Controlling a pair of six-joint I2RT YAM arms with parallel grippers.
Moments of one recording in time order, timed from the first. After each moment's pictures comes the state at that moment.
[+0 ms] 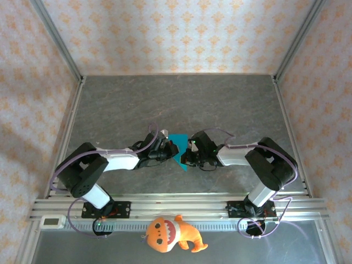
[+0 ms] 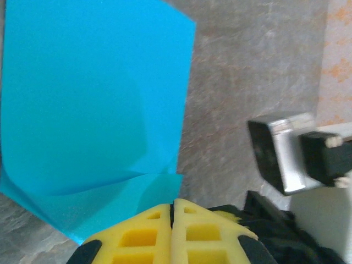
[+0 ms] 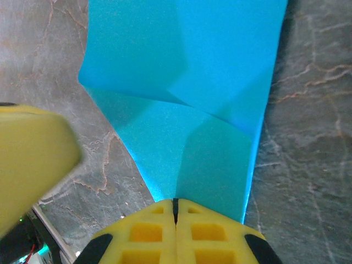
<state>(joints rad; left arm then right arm) -0.68 1.59 0.59 0.29 0.25 -1.10 0.73 1.64 0.64 0.07 -0.43 0.87</state>
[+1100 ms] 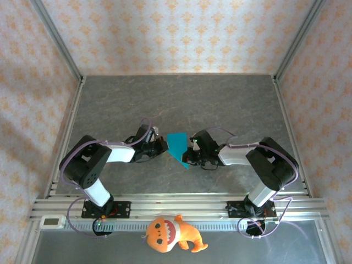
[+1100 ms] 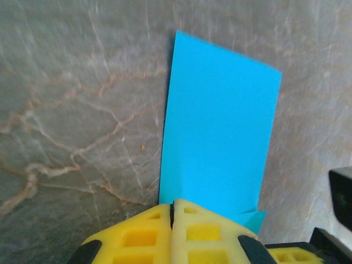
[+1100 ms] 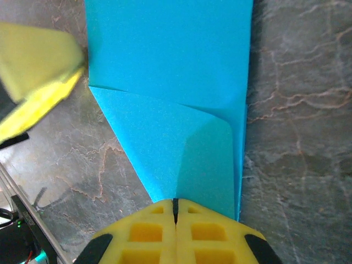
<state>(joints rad) -0.48 1.64 0.60 0.25 0.34 -0.96 0.70 1.63 0.63 0.08 -0.43 0.85</state>
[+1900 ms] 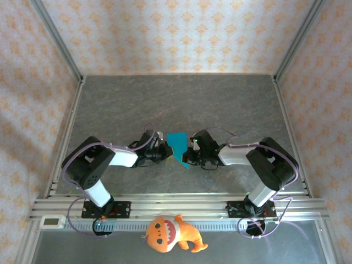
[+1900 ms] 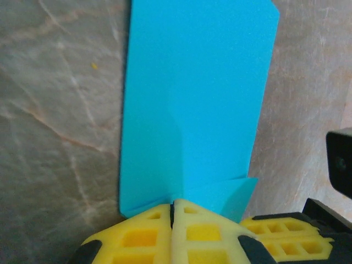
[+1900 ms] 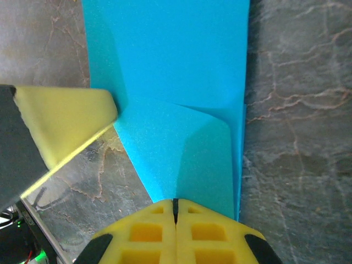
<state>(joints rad) -0.56 1.66 0.55 0.34 0.34 -1.05 0.70 1.63 0.63 0.08 -0.43 0.85</state>
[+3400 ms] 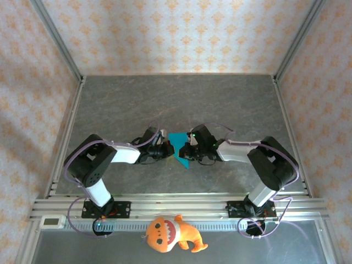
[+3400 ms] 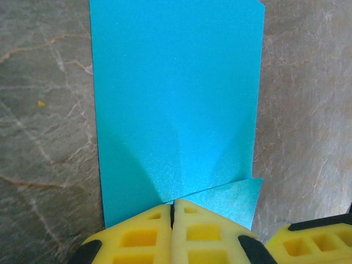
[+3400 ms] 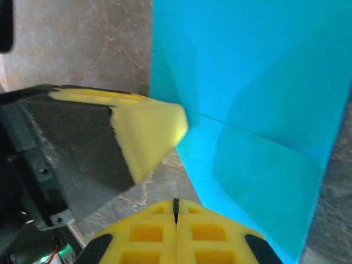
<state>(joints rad) -0.57 1.70 0.63 0.26 0.35 -0.90 0.70 1.64 0.73 0.02 -0.48 0.84</state>
